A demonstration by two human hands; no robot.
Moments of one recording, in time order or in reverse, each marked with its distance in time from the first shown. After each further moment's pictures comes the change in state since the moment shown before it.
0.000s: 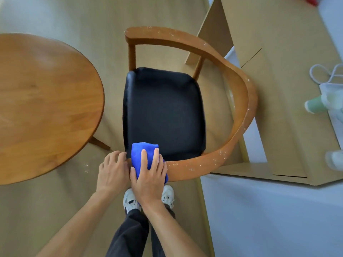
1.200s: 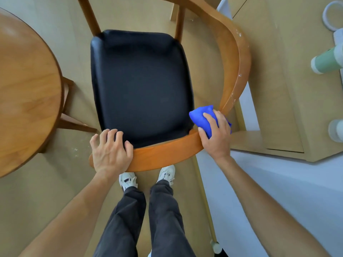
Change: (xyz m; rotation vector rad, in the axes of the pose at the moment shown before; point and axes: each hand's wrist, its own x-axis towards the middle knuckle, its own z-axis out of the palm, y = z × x) left_hand 0.038 0.066 0.054 0.292 0.228 0.117; right_hand 0.089 0.266 -0.087 -0.022 0.238 -0.029
